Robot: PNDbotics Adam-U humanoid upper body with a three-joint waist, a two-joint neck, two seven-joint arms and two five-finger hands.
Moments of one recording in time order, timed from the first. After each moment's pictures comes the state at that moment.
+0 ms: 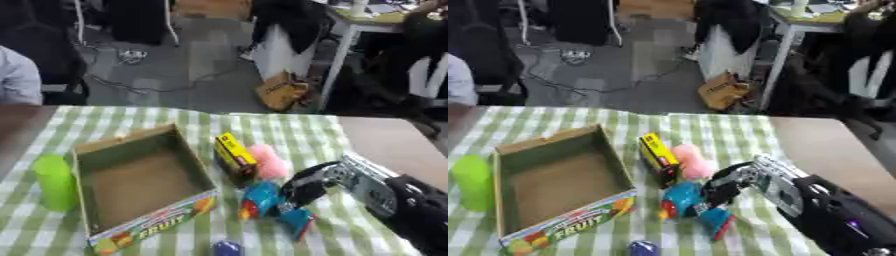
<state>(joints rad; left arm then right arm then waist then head) -0.45 0.31 0.16 -1.99 -0.17 -0.48 0.59 -0.65 -0.70 0.56 -1.32 0.50 0.19 0.90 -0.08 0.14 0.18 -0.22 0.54</state>
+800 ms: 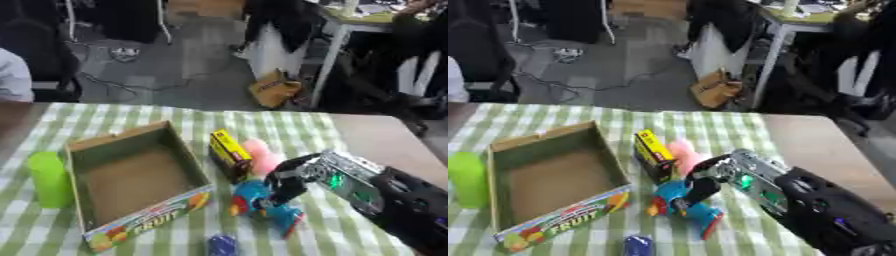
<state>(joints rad) -0.44 0.31 0.16 -1.99 -0.18 -0.48 0.58 -0.62 -0.71 0.60 -1.43 0.71 0.28 0.85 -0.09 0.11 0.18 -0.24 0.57</state>
